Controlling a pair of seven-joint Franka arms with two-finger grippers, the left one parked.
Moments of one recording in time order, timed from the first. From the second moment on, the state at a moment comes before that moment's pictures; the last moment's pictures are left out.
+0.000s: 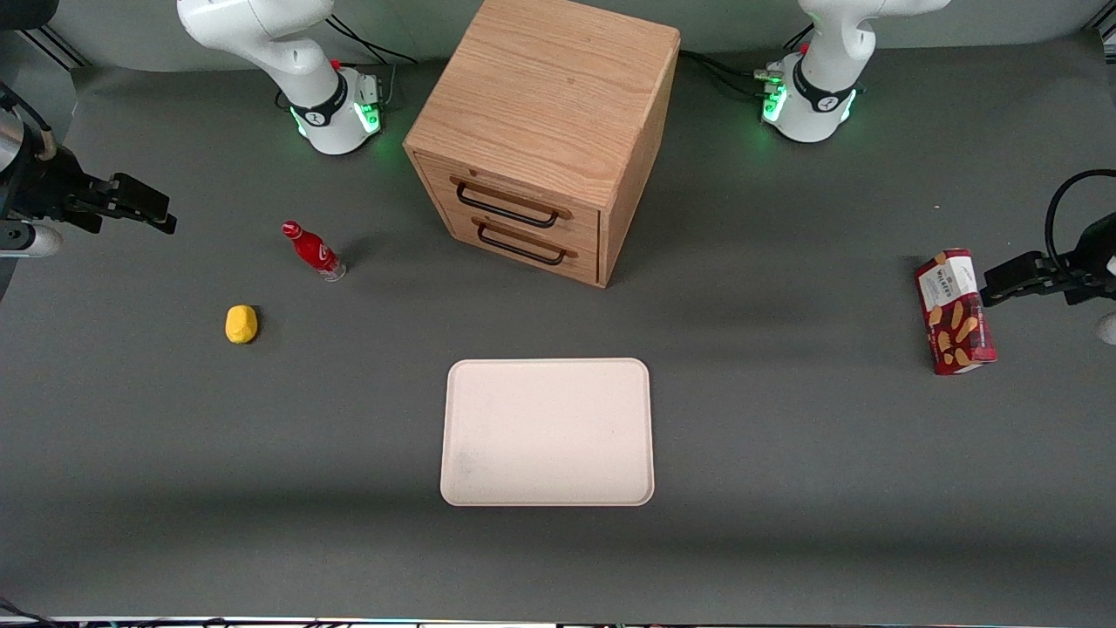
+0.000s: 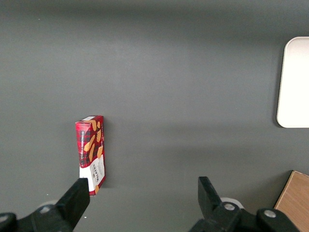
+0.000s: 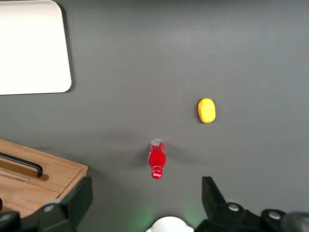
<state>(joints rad) 0.30 -0.03 -0.25 -1.55 -0.01 1.43 0.11</state>
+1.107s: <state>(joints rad) 0.30 -0.26 -0.25 -2.14 0.00 1.74 0.11</state>
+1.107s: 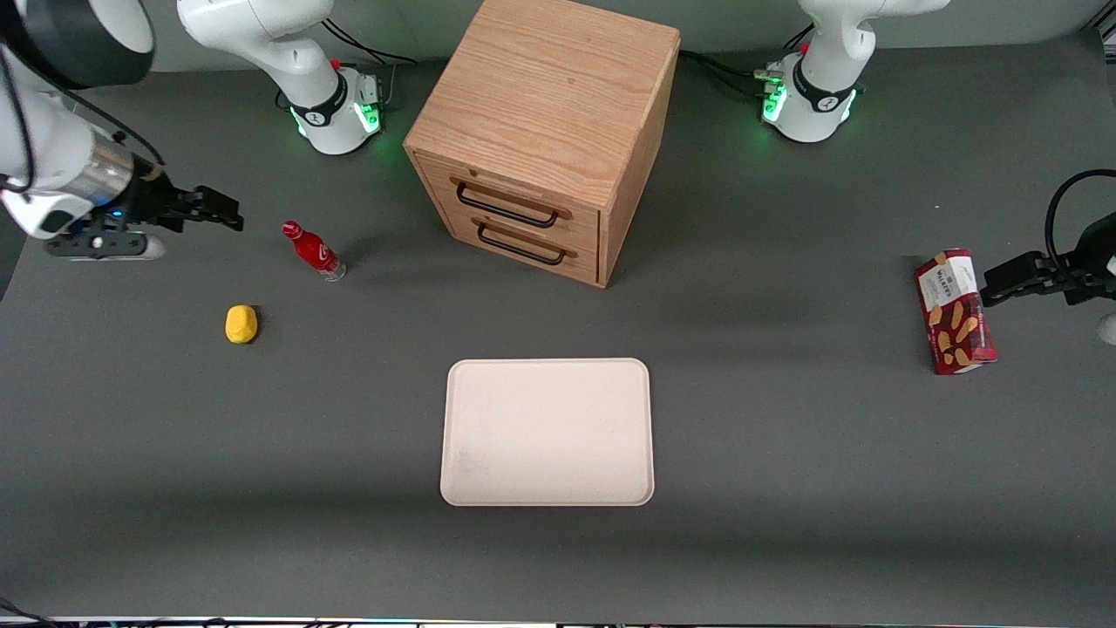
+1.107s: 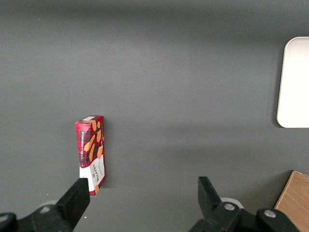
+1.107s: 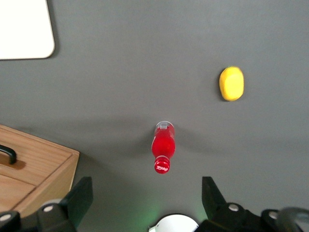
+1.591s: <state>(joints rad) 0.31 -0.38 -0.24 -2.58 -0.04 2.13 0.11</state>
